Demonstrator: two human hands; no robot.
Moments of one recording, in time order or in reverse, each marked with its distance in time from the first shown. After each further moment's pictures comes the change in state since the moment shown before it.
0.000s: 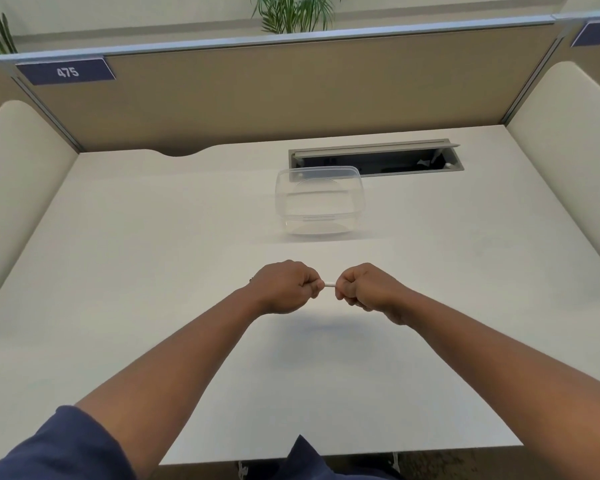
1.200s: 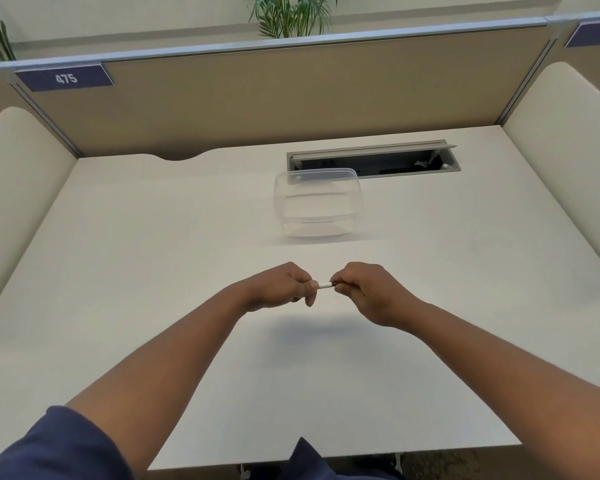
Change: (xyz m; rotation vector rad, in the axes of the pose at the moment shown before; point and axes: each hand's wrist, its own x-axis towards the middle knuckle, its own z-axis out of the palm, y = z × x) left_hand -0.001 -0.009 -0.013 -0.517 -0.245 -0.040; right_hand -0.007 0.011 0.002 -0.494 0.200 -0.541
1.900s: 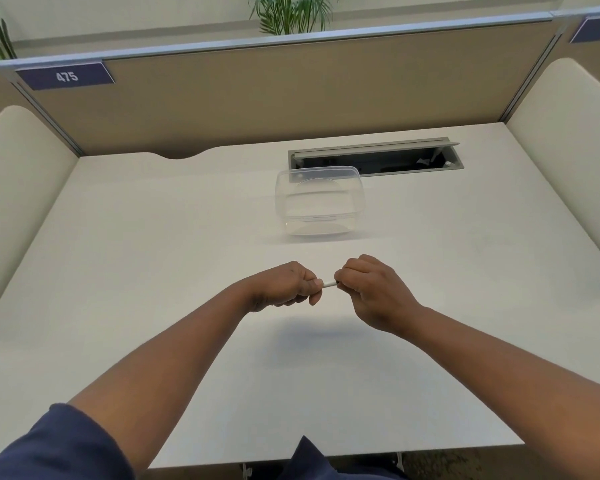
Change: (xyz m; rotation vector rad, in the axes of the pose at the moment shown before) left_hand -0.002 0.004 0.001 -0.132 -0.086 -0.030; right_hand -0.005 -0.003 0.004 -0.277 0.265 -0.288
